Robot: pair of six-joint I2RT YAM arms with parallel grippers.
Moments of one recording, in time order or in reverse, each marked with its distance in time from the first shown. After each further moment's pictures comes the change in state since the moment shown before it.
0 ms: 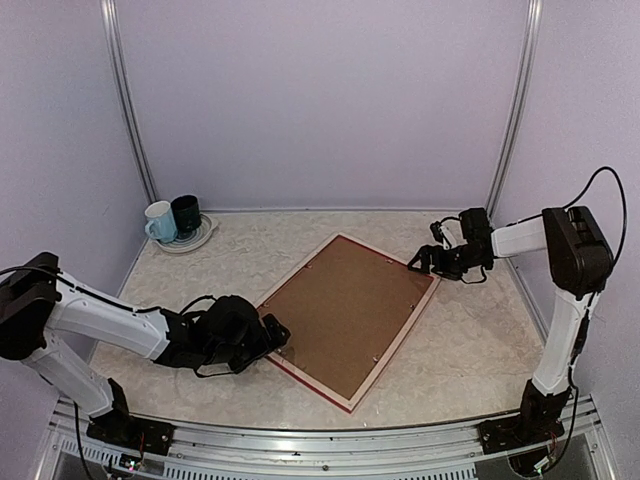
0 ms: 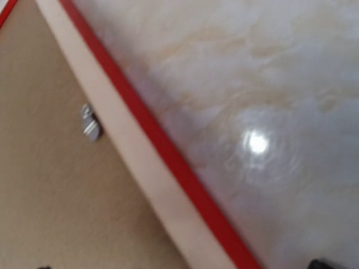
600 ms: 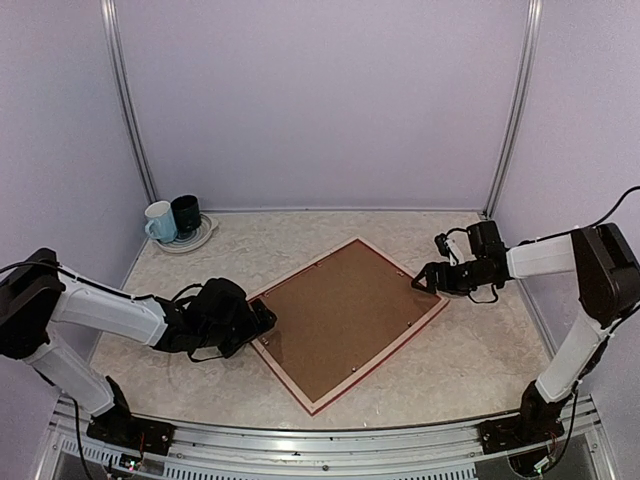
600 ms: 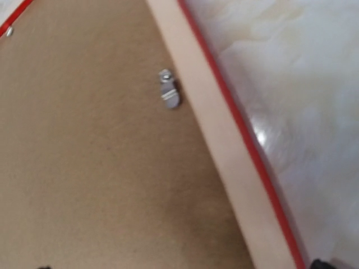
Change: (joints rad) left arm 0.151 0.005 0.002 0.010 0.043 0.088; right arm 0.055 -0.262 -0.289 0.050 0.015 0.003
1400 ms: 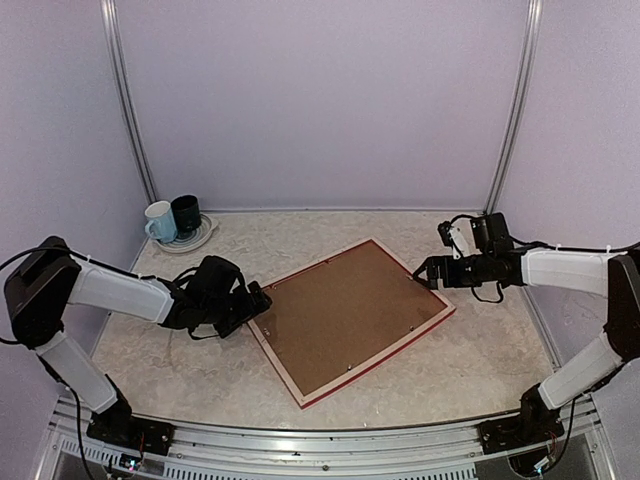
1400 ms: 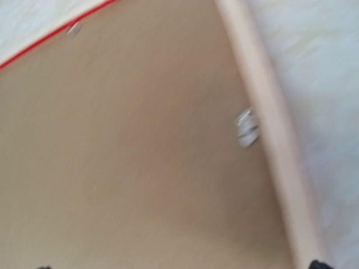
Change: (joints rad) left arm 0.177 0.098 0.103 0.001 0.109 0.161; right arm 0.100 -0.274 -0.091 -0.064 0.161 0.003
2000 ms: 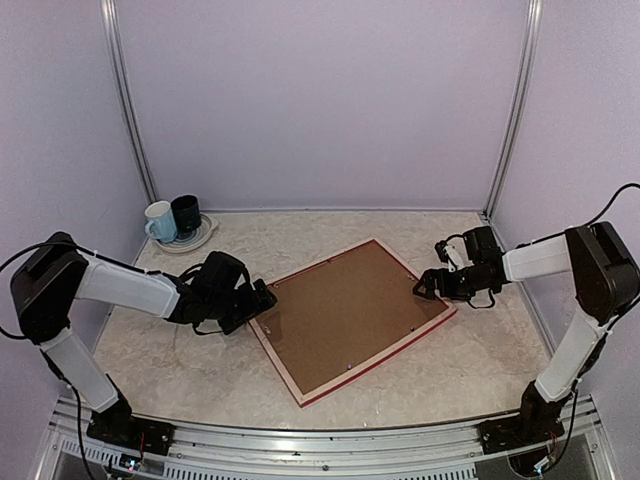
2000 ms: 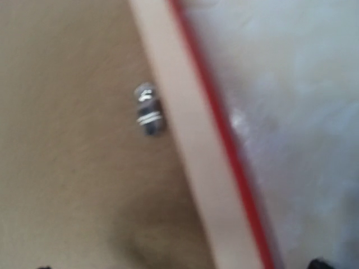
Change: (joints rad) left arm 0.005 0.035 0.048 -0.028 0.029 0.027; right arm -0.080 0.285 0.068 0.055 -0.034 0.005
